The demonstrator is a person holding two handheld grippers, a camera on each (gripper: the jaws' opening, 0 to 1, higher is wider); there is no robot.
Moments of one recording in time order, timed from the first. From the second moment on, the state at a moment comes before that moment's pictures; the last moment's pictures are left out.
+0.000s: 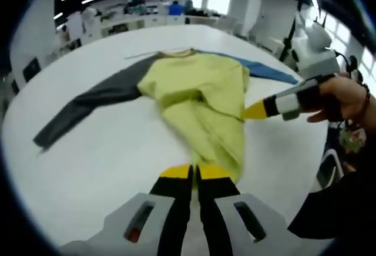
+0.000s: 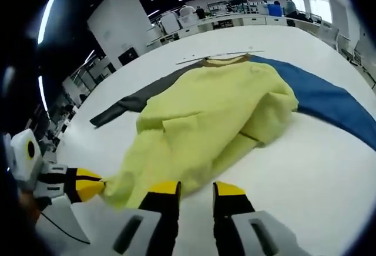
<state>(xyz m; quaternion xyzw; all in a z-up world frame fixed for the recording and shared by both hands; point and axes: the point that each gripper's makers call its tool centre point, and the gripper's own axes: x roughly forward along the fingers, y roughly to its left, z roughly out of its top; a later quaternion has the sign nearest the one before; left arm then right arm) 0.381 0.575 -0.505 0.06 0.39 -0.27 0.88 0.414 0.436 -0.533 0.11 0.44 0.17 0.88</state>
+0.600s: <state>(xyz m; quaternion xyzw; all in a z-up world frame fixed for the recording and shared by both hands) 0.380 0.575 -0.503 0.06 0.38 -0.27 0.88 0.413 0.432 -0.528 0.15 0.43 0.16 0.88</state>
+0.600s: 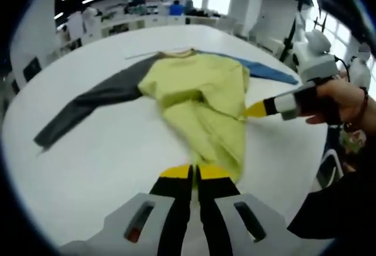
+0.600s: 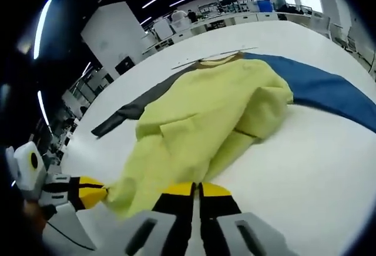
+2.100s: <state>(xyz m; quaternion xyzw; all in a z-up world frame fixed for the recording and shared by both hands) 0.340 0.630 -0.471 -0.02 0.37 -0.18 0.91 0.307 0.266 -0.493 0.08 0.43 0.10 0.89</state>
